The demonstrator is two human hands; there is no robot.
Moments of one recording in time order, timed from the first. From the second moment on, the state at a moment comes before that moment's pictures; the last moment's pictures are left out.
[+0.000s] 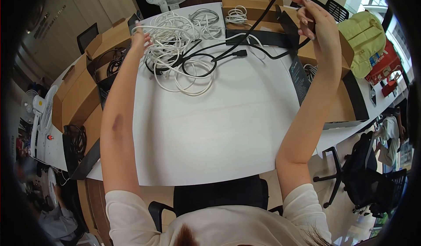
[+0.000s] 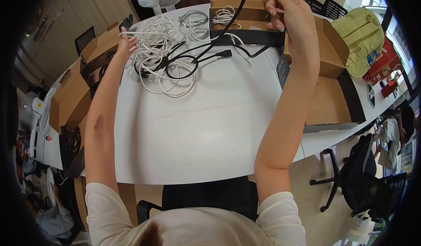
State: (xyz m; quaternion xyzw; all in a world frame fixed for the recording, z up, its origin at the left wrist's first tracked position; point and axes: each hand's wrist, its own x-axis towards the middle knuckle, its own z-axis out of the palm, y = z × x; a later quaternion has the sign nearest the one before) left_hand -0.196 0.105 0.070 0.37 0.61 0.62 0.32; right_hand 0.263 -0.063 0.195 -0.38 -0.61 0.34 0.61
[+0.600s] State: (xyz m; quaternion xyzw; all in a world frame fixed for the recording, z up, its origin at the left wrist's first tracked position) left_hand -0.141 -0.023 0.120 0.80 0.59 0.10 -0.02; right_hand 0.172 -0.012 0.126 -0.25 -0.65 0.58 0.43
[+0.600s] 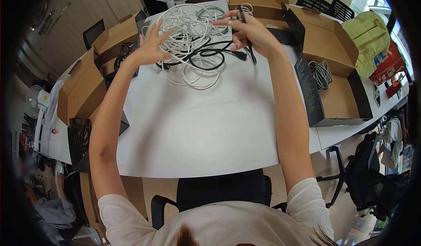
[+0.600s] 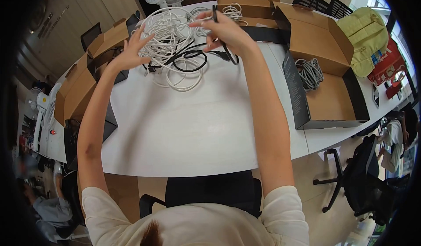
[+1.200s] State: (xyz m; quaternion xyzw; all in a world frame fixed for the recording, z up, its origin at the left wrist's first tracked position) left_hand -0.106 -0.038 0.044 0.72 0.69 0.02 0.00; right_hand 0.134 0.016 0.028 -0.40 -0.90 0.05 0.16
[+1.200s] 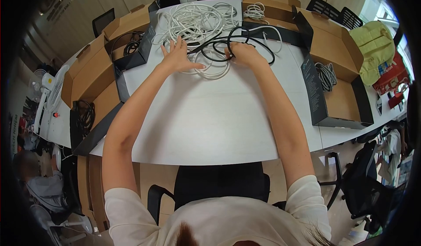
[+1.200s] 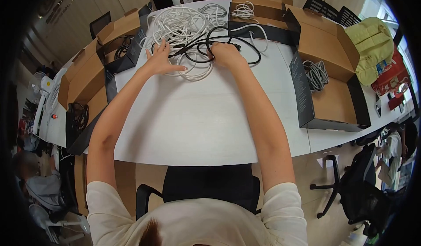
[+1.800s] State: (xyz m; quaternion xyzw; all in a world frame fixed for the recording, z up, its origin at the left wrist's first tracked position) left_hand -0.109 0.015 0.015 0.70 0.71 0.04 0.02; right_hand 0.171 0.007 0.122 -0.31 -0.78 -0.02 0.55
